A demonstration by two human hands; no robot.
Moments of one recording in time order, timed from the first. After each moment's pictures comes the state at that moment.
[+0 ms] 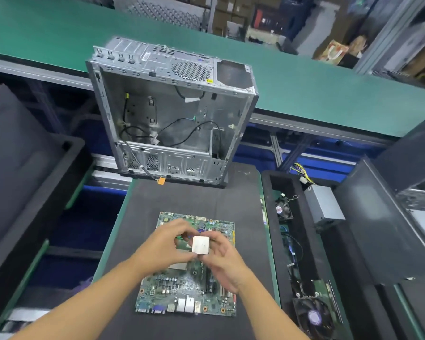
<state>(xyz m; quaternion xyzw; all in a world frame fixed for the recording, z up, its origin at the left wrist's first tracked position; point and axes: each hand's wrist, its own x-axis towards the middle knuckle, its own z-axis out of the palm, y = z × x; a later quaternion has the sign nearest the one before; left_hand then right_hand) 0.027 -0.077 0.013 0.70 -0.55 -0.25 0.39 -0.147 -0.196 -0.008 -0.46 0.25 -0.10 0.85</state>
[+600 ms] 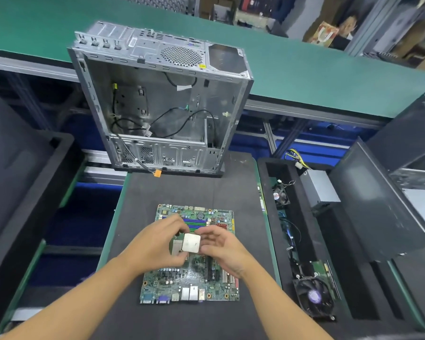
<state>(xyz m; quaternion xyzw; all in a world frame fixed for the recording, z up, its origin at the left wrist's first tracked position) 0.037 -0.058 0.012 0.69 -0.65 -0.14 0.27 -0.145 -0.194 -0.001 -0.55 0.27 -0.07 0.79</state>
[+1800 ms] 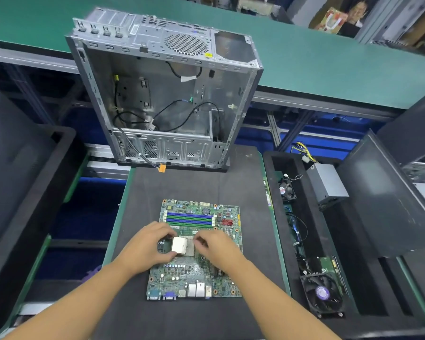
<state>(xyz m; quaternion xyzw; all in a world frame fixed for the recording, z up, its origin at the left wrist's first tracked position) 0.065 -0.035 -0.053 0.73 -0.58 -0.22 0.28 -0.114 -0.187 -0.039 -0.93 0.25 0.05 0.27</state>
